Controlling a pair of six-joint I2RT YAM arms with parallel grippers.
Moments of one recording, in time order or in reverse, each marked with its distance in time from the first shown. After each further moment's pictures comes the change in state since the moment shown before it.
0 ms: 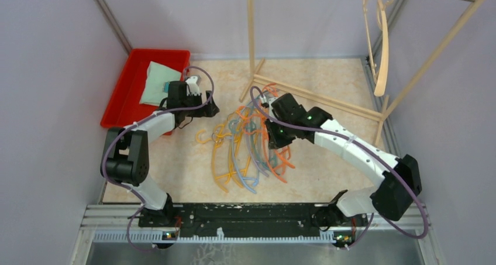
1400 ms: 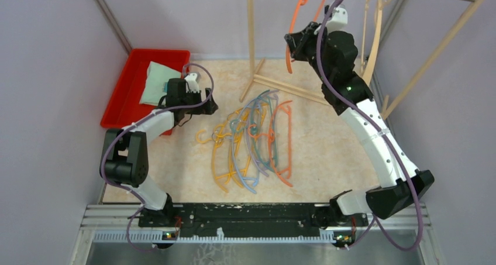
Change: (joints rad) left arm 0.000 -0.016 0.021 -0.020 -0.024 0.029; right arm -0.290 -0.023 0.435 0.603 0.209 0.156
